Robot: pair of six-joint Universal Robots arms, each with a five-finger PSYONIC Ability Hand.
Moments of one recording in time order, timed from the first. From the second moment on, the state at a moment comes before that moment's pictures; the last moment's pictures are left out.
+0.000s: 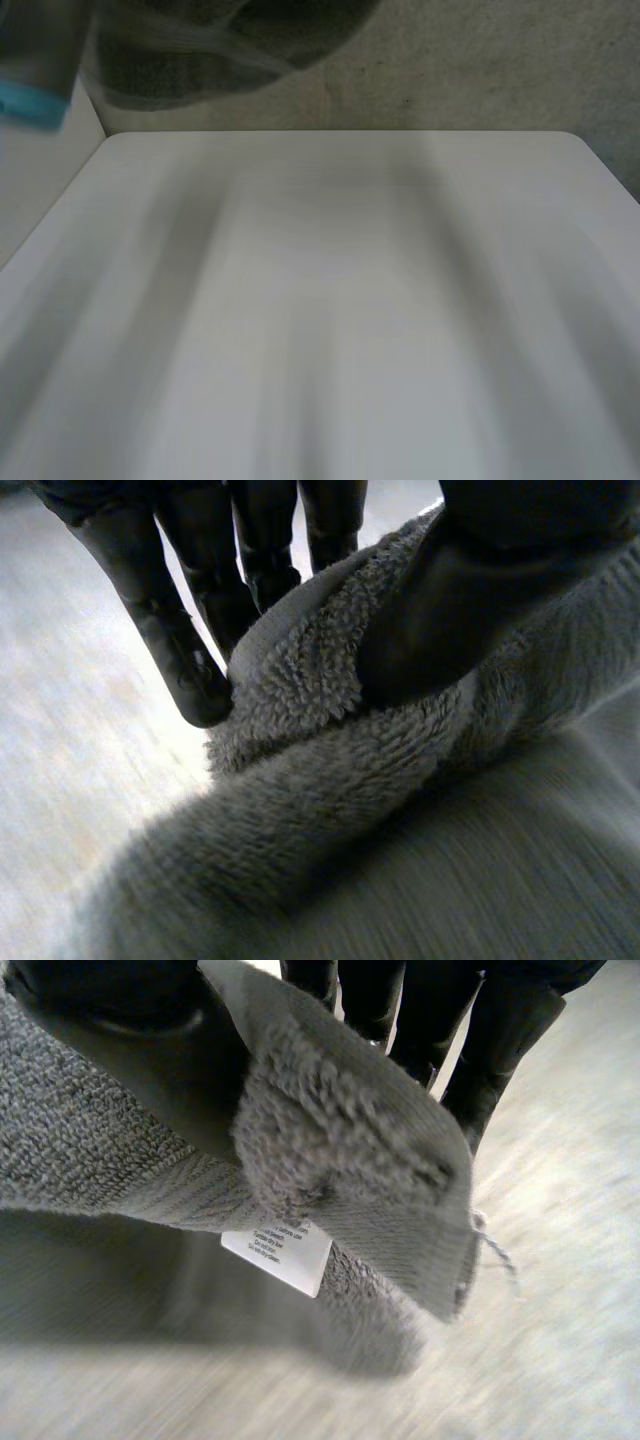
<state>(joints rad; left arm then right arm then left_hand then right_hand) 4.27 -1.96 -0.74 3.32 -1.44 3.34 1.93 -1.40 1.01 -0.18 1.24 2.87 1.26 1.30 1.30 1.34 1.13 1.27 1.26 1.32 1.33 1.14</state>
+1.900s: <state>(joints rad) 4.46 -2.10 -1.65 3.36 -1.22 3.65 1.92 -1.27 1.75 -0.01 1.33 2.83 0.44 0.43 0.44 0.43 0.23 1.30 1.24 1.32 1.33 1.13</state>
